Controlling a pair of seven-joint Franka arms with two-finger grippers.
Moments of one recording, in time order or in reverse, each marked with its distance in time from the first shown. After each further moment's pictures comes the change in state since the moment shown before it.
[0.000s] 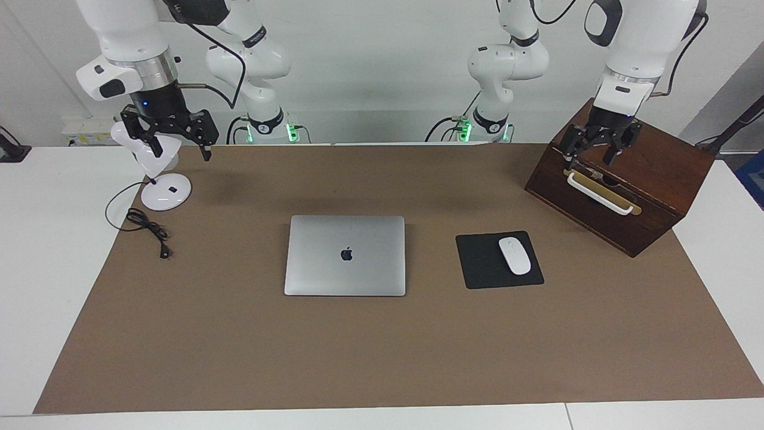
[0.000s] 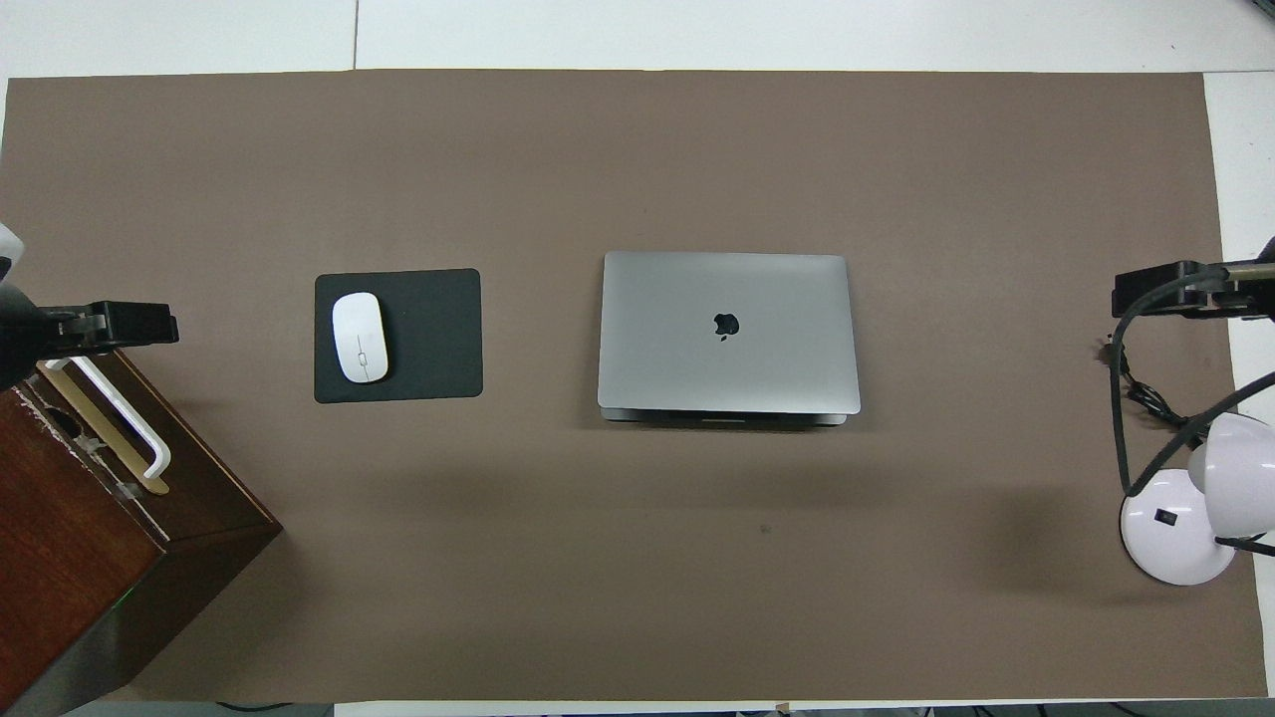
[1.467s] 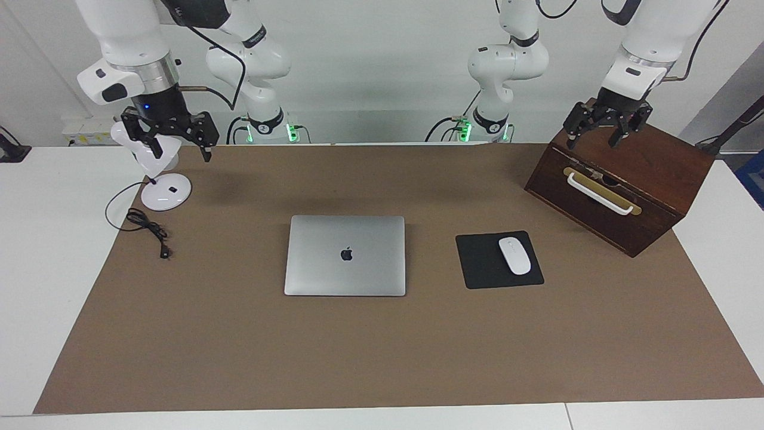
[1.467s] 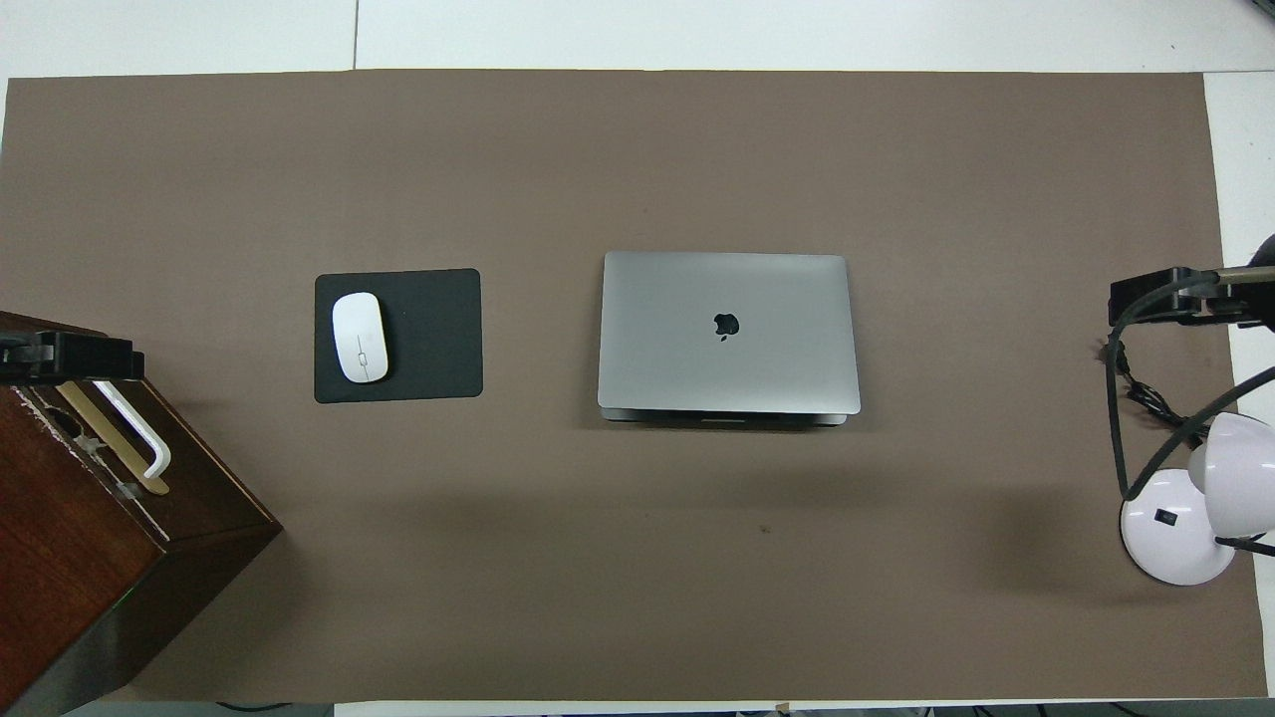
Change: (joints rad) left arm 0.030 0.014 0.000 0.091 -0.027 -0.160 0.153; right arm 0.000 0.009 0.002 0.005 0.006 -0.045 0.033
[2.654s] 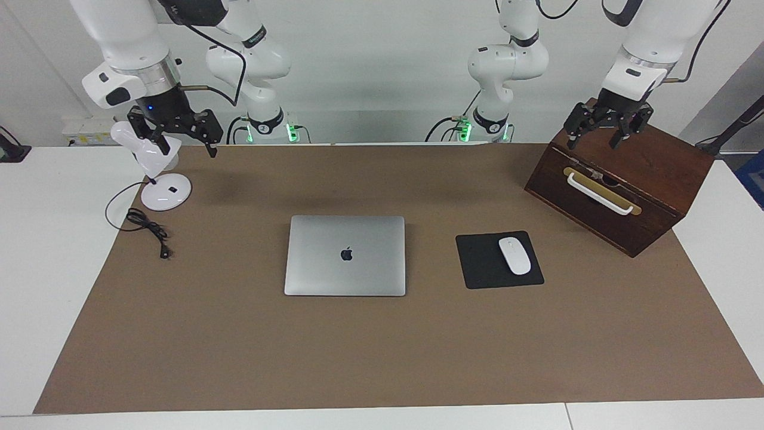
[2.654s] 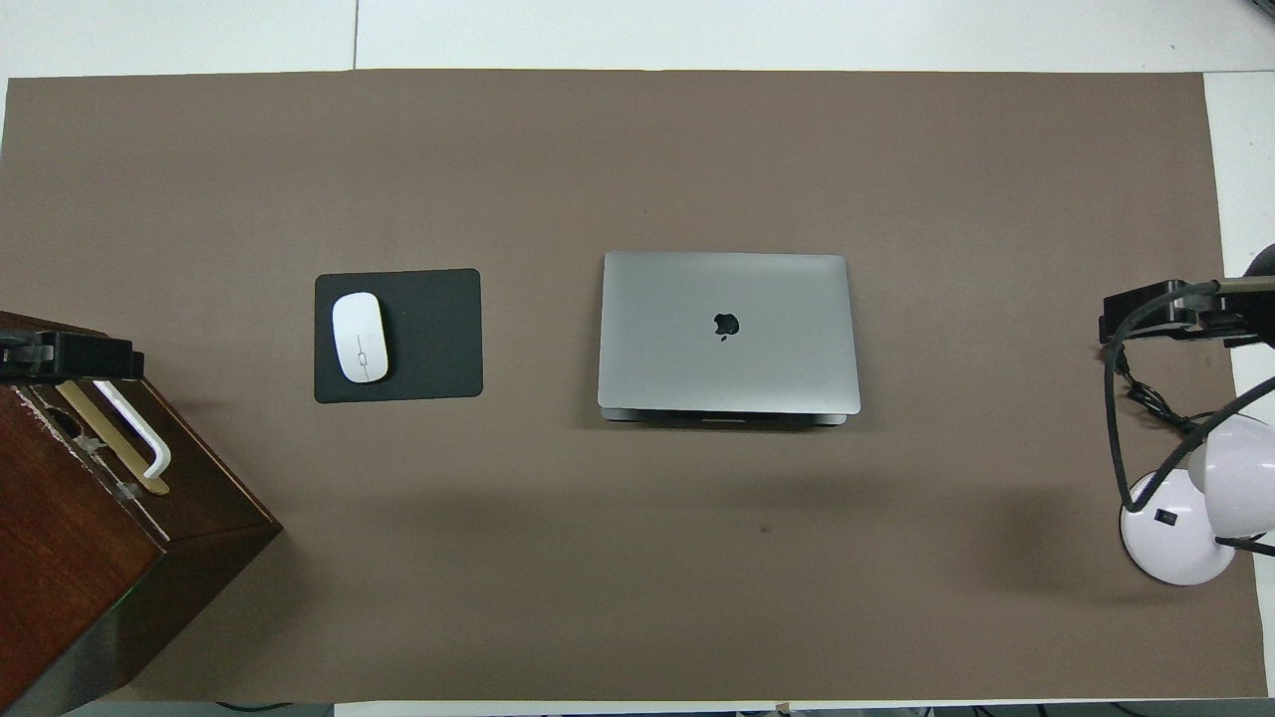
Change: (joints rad) left arm 0.000 0.002 0.001 0.000 0.000 0.001 0.009; right arm -0.007 0.000 -0.002 0.000 0.050 -0.036 0.007
